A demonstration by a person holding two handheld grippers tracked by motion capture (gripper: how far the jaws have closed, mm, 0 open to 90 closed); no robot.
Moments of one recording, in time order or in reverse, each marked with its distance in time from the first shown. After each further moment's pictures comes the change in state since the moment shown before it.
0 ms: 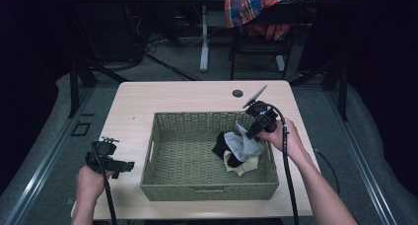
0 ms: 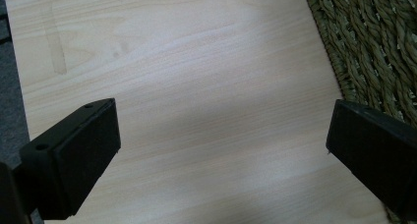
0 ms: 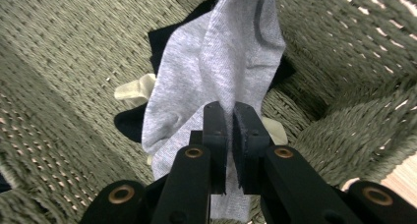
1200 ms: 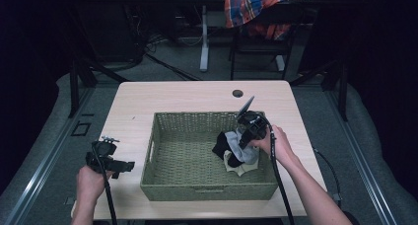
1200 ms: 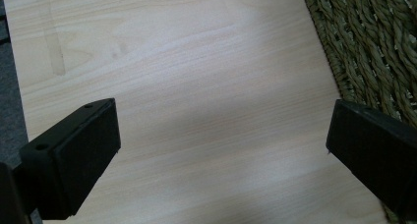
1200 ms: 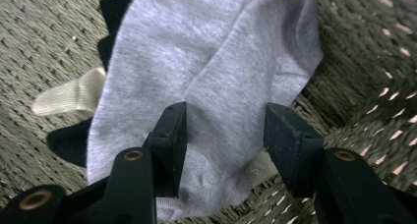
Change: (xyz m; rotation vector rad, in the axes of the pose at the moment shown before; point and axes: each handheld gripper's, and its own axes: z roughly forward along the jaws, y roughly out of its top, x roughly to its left) left arm 0.000 0.000 0.000 -0.002 -0.004 0.003; right arm -0.003 0.006 0.059 0.121 -0.052 -0.002
